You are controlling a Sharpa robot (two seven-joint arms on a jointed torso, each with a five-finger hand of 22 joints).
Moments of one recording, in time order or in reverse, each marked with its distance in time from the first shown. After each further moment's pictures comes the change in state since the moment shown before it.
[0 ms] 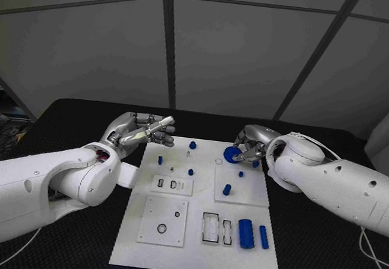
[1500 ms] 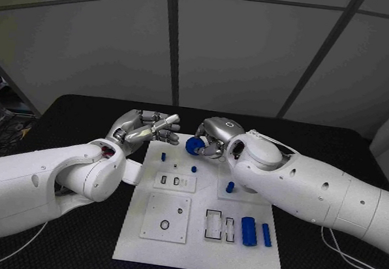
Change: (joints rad) left arm 0.001 0.007 0.000 -0.001 0.000 0.007 -0.015; left_hand 0.004 0.004 -0.003 -0.003 0.000 0.000 0.000 -0.004 0.000 0.000 0.000 -0.004 0.000 0.000 0.000 -0.004 0.005 0.000 0.000 0.000 0.000 0.001; right arm 0.000 0.210 -0.029 0.004 -0.155 -0.114 -0.026; right_hand -0.042 -0.031 0.065 0.012 0.031 0.004 0.003 -0.036 -0.001 0.012 0.002 0.008 0.019 0.000 0.000 0.008 0.000 -0.016 0.007 -0.007 0.010 0.025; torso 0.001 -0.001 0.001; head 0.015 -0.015
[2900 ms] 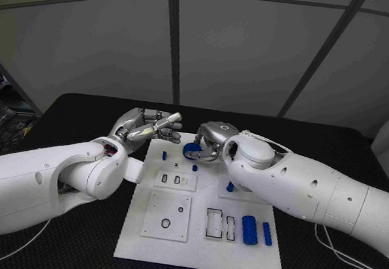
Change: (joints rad) left arm 0.000 0.006 0.000 -0.005 0.000 -0.001 0.000; left_hand 0.000 0.000 0.000 0.000 0.000 0.000 0.000 0.000 0.000 0.000 0.000 0.000 0.000 0.000 0.000 -0.004 0.002 0.000 0.000 0.000 0.000 0.001; right arm 0.000 0.047 -0.021 -0.069 -0.010 0.074 0.002; right_hand -0.243 -0.040 -0.160 0.220 0.065 -0.061 0.007 -0.083 -0.003 0.006 0.031 0.032 0.040 0.000 0.029 0.011 0.000 0.000 0.004 0.033 0.000 0.006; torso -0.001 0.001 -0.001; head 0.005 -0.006
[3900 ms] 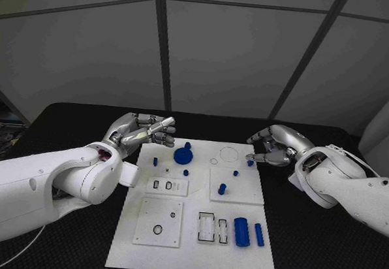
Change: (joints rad) left arm -0.001 0.009 0.000 -0.025 0.000 0.005 0.000; left_hand 0.000 0.000 -0.004 -0.004 0.000 0.000 0.000 -0.004 0.000 0.000 0.000 0.000 0.001 0.000 0.000 -0.004 0.005 0.000 0.000 0.000 0.000 0.001; right arm -0.003 -0.466 0.000 0.180 0.345 -0.199 0.328; right_hand 0.280 -0.012 -0.080 -0.138 -0.051 0.009 0.003 -0.002 -0.002 -0.013 -0.006 -0.025 -0.019 0.000 -0.008 -0.011 0.000 0.000 -0.033 -0.008 -0.026 -0.058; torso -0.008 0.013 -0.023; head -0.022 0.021
